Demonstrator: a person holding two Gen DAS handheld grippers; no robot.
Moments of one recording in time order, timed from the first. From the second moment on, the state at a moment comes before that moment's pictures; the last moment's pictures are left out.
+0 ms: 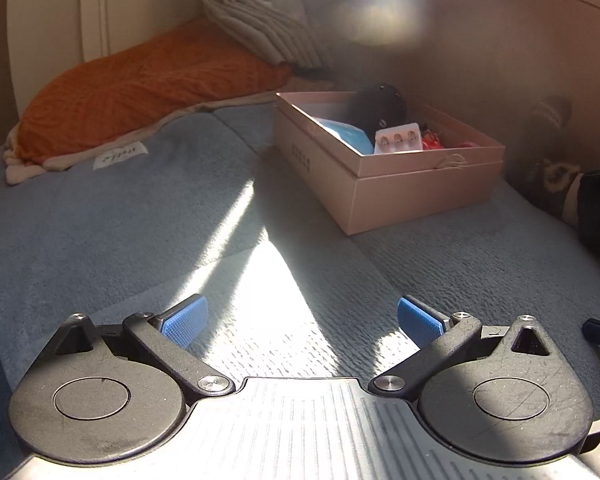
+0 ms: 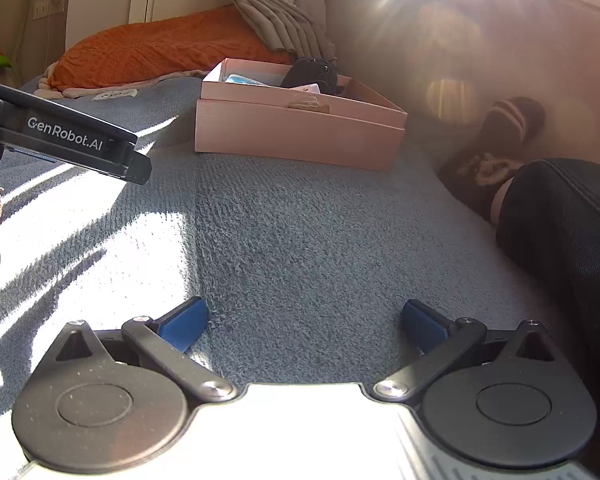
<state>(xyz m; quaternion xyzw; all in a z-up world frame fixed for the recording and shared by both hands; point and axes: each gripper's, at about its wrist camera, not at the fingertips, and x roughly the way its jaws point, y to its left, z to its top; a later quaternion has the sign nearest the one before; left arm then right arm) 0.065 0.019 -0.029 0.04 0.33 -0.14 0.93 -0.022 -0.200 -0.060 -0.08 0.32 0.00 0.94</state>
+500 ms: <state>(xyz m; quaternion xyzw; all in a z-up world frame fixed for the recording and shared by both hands) 0.068 0.021 -0.029 0.03 0.33 -0.14 0.93 -0.022 -0.200 -0.060 -0.08 0.32 0.00 0.94</state>
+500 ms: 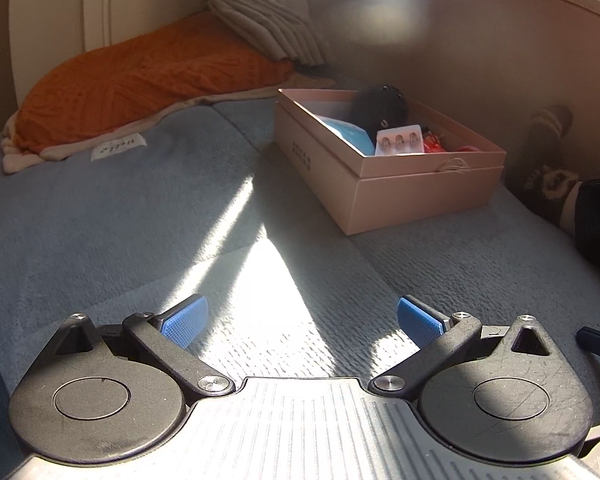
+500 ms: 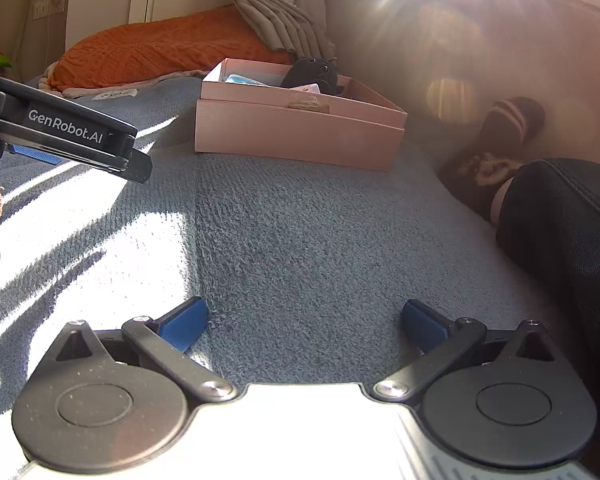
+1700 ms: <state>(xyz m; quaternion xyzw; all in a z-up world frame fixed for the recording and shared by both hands) 0.070 0.020 -0.033 0.03 0.35 -0.14 0.93 -0.022 -0.200 -0.060 -0.09 0.32 0.00 0.94</state>
